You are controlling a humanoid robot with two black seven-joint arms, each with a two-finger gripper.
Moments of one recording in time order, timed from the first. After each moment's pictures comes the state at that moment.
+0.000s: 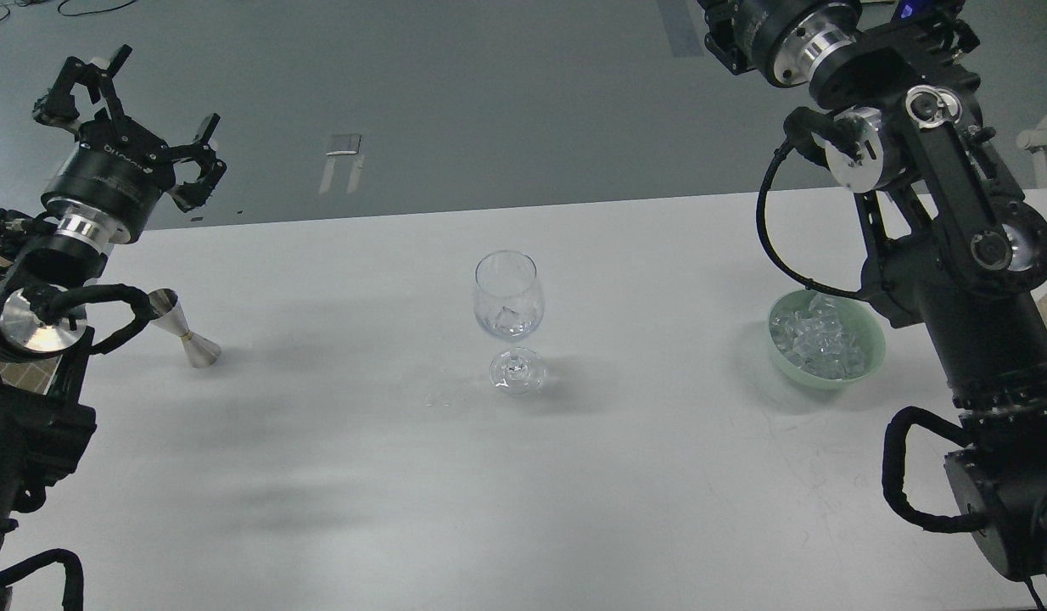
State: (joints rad) left arm -0.53 0.40 -1.47 -0.98 0.37 -0.37 0.04; right arm 0.85 -0.01 1.46 1.14 -1.05 0.00 -0.31
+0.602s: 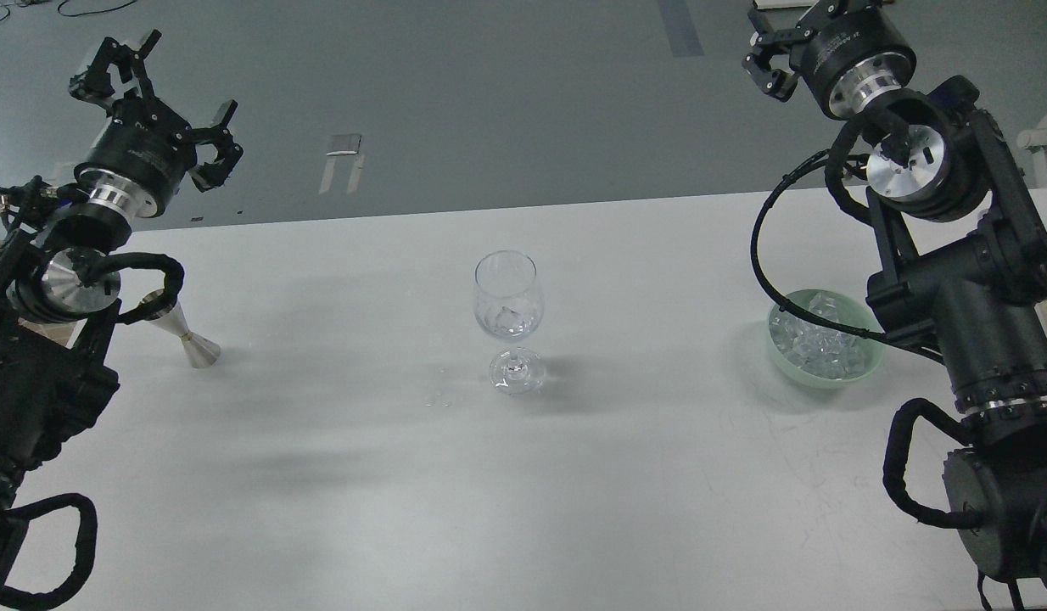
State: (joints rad) left arm -0.74 0.39 -1.25 -0.71 0.38 -0.37 -0.09; right arm 0.83 0.00 1.58 0.94 -0.71 0.01 -0.15
